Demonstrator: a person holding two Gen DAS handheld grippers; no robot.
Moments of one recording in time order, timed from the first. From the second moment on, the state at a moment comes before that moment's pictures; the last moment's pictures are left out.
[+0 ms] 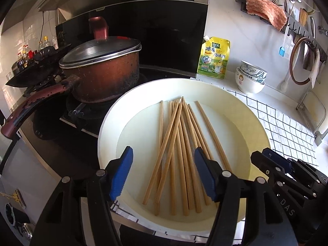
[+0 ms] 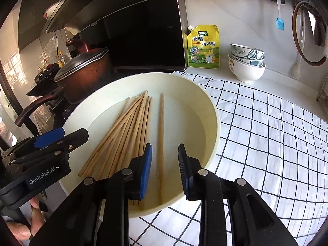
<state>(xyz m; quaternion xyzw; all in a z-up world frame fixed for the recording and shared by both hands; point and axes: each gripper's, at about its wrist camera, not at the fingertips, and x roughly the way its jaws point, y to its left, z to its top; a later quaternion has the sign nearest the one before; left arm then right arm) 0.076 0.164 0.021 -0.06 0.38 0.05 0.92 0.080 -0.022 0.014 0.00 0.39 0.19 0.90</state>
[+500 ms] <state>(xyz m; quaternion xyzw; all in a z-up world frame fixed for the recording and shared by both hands) 0.057 0.159 0.030 -0.05 0.37 0.06 0.92 0.065 -0.025 0.026 0.00 0.37 0.19 0.91</state>
